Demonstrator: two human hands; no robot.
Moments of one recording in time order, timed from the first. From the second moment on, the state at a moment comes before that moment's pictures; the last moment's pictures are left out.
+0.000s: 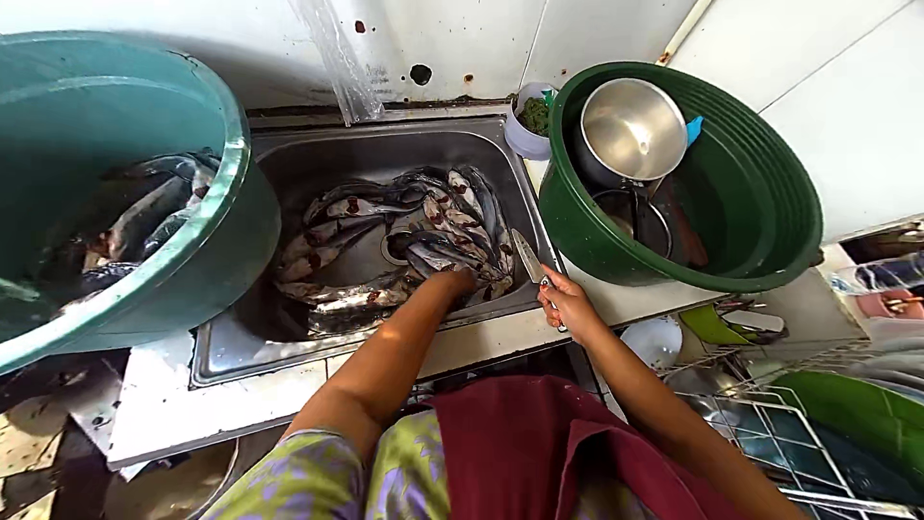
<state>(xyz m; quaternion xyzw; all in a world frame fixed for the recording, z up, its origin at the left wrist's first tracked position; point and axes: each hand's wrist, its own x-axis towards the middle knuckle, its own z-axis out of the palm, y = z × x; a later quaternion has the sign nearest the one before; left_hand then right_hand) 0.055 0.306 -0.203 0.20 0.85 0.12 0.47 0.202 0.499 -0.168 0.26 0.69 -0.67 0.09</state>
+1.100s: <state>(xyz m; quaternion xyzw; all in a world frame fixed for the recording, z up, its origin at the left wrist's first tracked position) 0.037 0.228 -0.227 -0.26 0.57 0.71 0.34 0.209 0.487 -0.170 0.30 0.71 -0.64 0.03</state>
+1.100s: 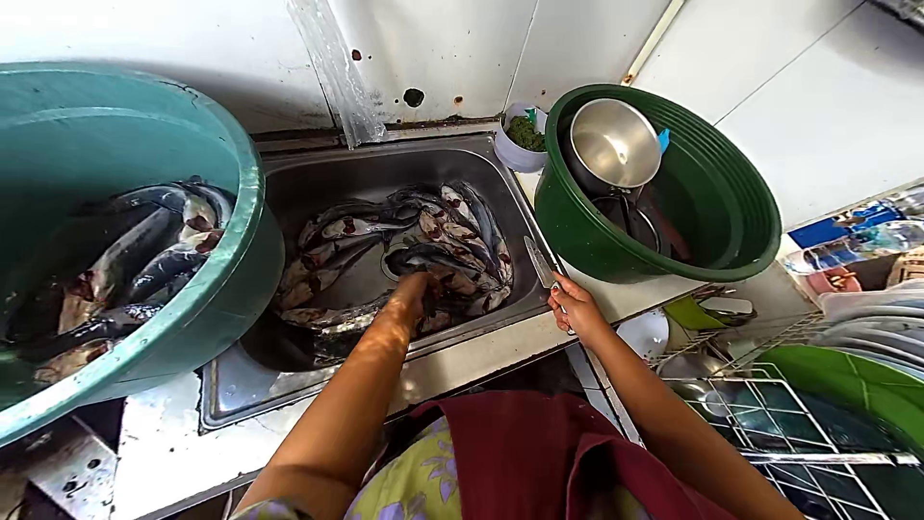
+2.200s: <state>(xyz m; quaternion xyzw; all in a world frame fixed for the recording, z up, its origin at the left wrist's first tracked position) 0.048 0.228 -0.206 0.18 0.50 0.80 0.28 0.096 0.323 -0.086 0.06 0.99 -0.13 0.06</state>
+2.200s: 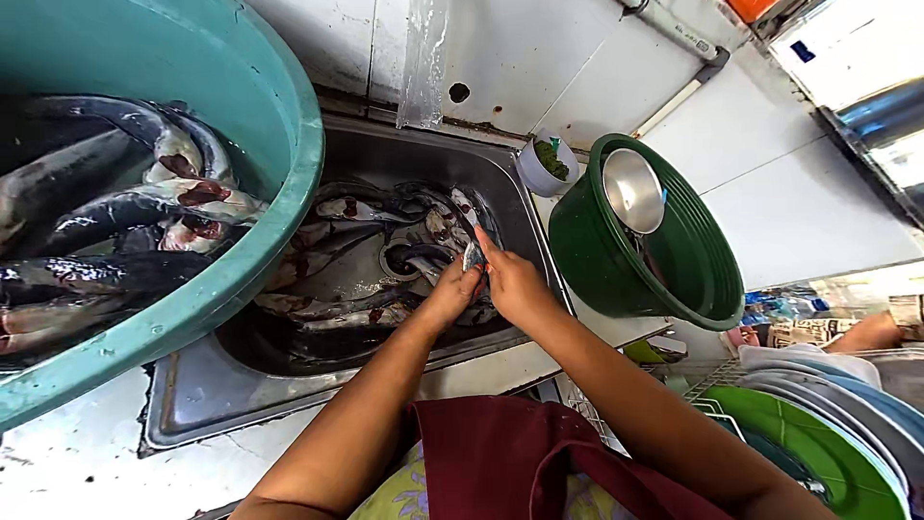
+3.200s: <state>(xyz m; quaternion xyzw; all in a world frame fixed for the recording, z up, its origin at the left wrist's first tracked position) 0.041 0.227 -0.207 0.05 0.51 0.81 0.27 0.164 0.363 -0.096 0.14 0.94 -0.29 0.10</state>
